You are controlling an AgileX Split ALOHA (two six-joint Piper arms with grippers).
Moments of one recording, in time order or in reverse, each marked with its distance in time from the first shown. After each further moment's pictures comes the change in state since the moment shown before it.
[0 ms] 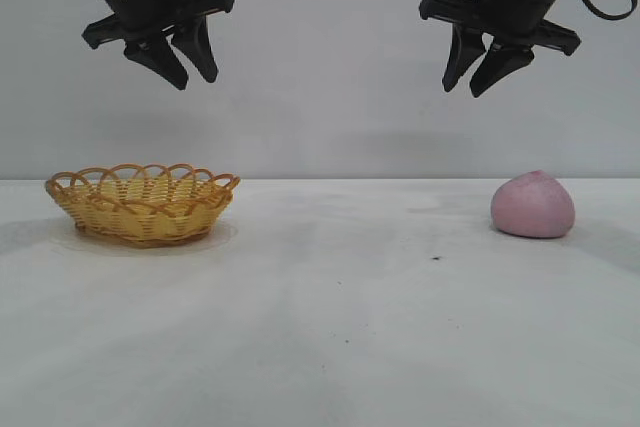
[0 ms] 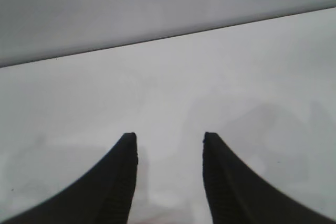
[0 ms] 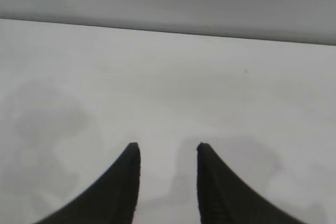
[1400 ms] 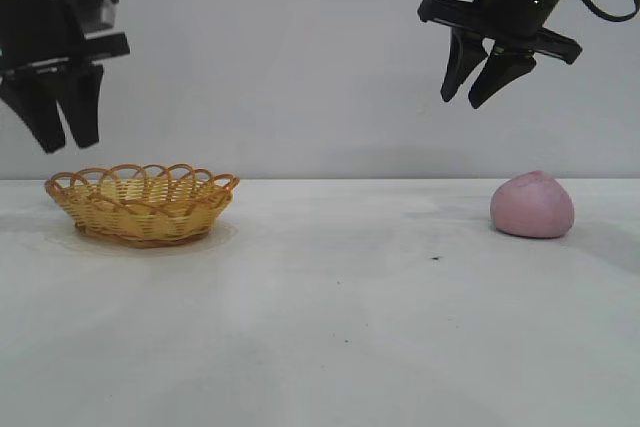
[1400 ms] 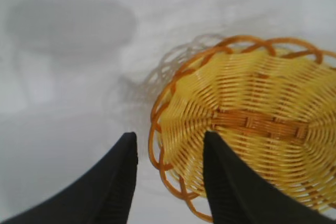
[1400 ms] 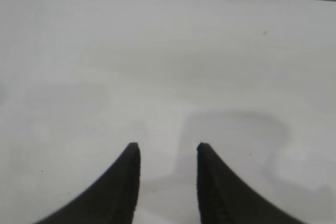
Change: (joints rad) left arm 0.132 0.053 -0.002 0.216 0.425 -0.088; right arm 0.000 -0.002 0.000 0.019 0.074 -0.018
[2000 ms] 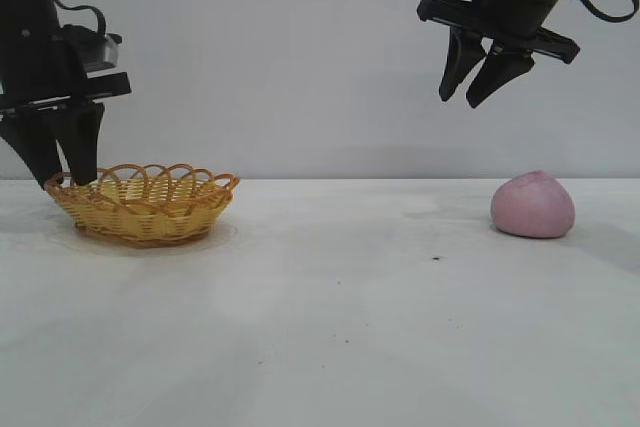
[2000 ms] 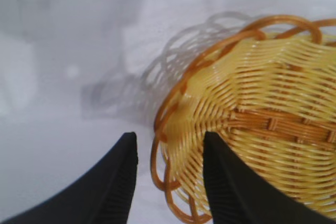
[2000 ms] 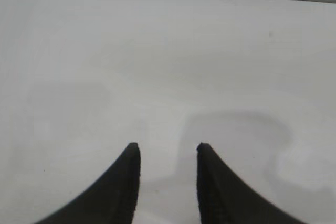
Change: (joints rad) left arm 0.000 0.034 0.000 -0.012 -0.008 0.000; right arm 0.000 0.000 0.000 0.010 0.000 -0.008
